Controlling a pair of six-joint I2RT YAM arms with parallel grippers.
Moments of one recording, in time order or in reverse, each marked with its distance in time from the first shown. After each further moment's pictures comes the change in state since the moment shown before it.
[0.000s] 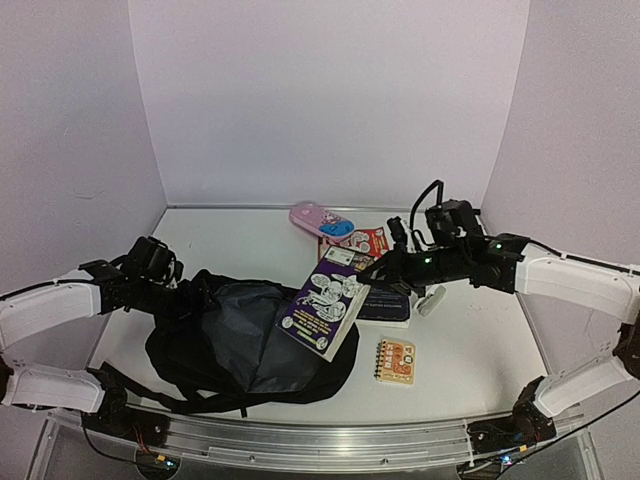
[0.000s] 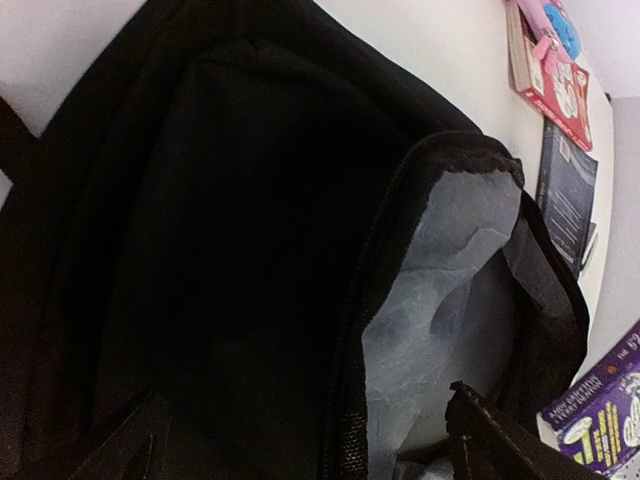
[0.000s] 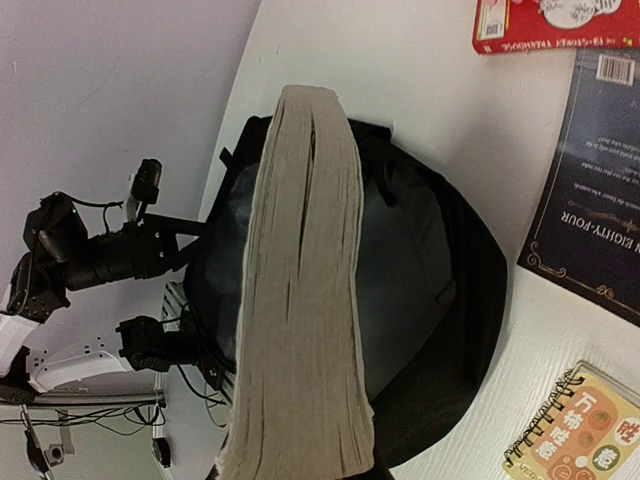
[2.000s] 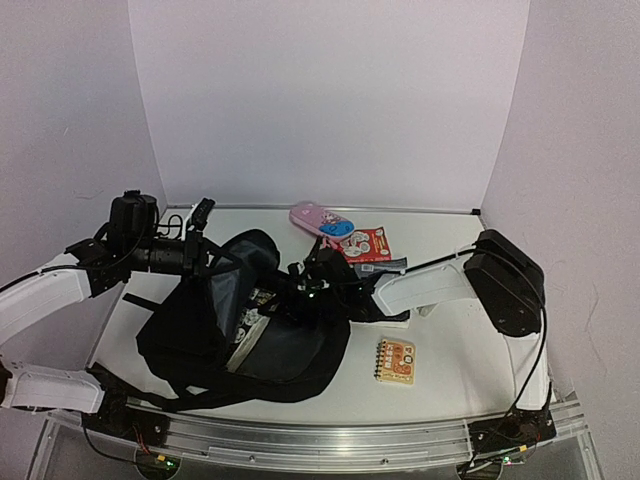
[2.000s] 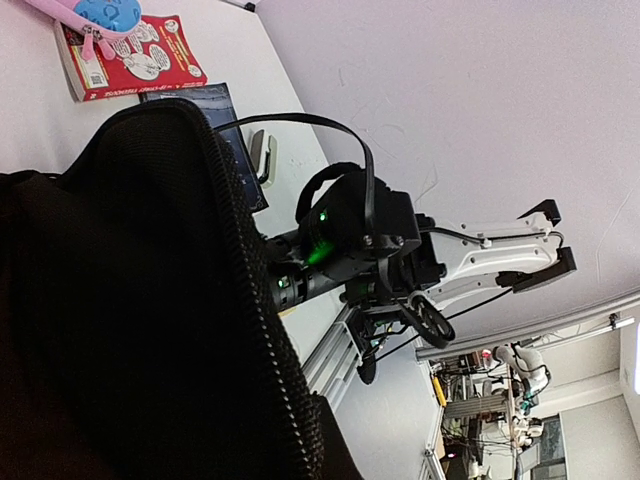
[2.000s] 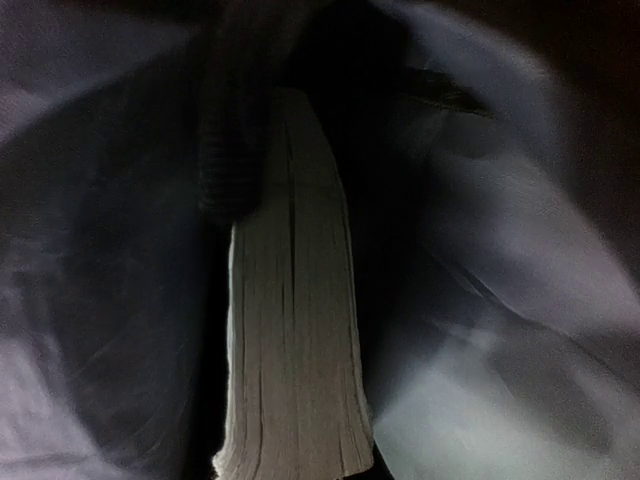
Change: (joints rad) left arm -0.003 -0.031 0.144 0.363 0.640 0.132; right arm 0.251 0.805 0.353 0.513 0.022 0.322
